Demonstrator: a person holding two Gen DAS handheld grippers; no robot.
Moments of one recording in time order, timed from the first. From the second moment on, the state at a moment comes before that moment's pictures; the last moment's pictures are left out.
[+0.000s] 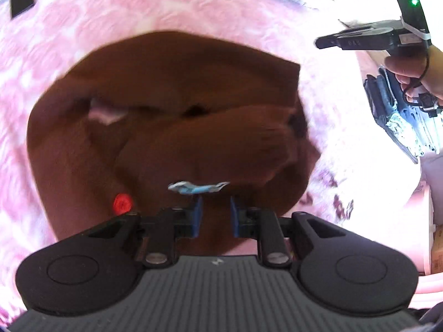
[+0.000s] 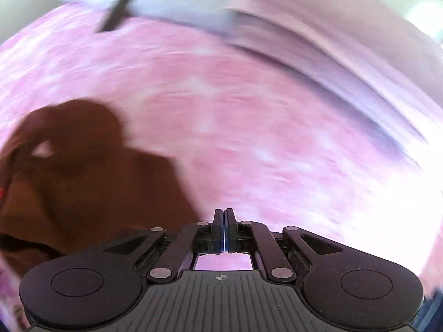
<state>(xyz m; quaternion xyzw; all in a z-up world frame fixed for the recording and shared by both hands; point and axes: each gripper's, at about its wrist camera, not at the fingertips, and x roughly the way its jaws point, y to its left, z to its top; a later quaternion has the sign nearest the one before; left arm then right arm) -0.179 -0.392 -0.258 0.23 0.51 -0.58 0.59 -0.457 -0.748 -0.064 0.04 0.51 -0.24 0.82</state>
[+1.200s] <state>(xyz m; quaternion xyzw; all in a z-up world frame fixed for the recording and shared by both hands) -0.013 -0.423 -0.229 0.21 0.39 -0.67 0.60 -0.548 -0.712 -0.015 0.43 0.31 -0.23 0.82</state>
